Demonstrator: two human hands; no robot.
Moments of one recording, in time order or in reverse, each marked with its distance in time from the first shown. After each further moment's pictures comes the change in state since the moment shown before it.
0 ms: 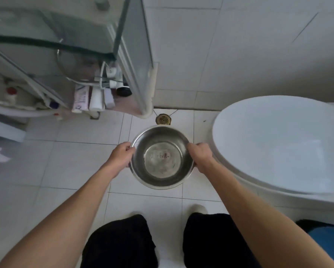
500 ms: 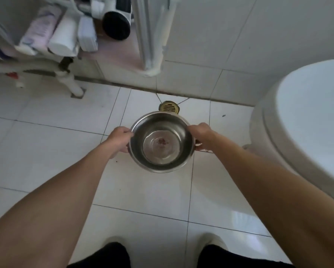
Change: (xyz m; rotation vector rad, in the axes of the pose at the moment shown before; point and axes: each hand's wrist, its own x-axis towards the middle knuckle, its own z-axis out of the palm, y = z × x) left_hand 0.233 -0.140 0.084 -0.121 0.018 -0.035; right_hand 0.240 0.044 0.104 -0.215 -0.085 -0.128
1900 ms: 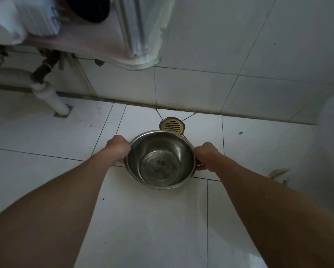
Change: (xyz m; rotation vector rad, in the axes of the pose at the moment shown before) left_hand 0.151 -0.009 0.026 0.282 0.139 0.043; right_hand 0.155 0.029 0.039 0.028 0.072 0.039
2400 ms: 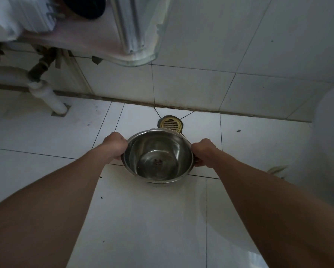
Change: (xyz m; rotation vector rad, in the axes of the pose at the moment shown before) left_hand 0.001 0.003 -0.005 0.015 -0.012 0.002; right_hand -0.001 -0.005 -0.002 -0.018 0.005 -0.014
